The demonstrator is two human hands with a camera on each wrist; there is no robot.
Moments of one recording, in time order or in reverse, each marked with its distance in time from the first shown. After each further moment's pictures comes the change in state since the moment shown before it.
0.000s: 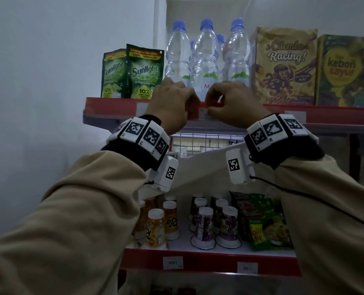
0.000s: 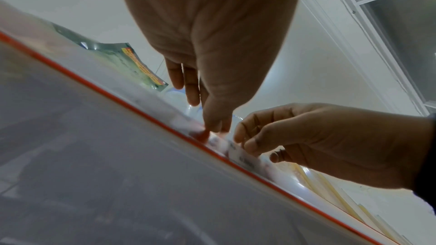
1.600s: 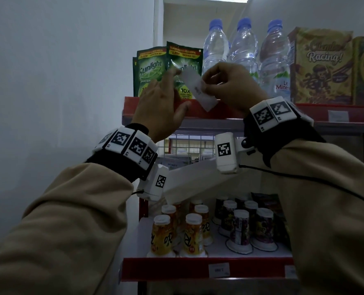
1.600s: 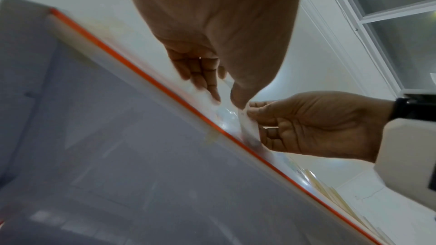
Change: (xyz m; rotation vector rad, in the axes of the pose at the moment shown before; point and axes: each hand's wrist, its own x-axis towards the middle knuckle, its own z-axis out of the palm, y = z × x) left_hand -0.046 -0.112 -0.015 -0.281 0.174 -0.043; right_hand 0.055 -0.089 0.045 0.491 0.124 0.152
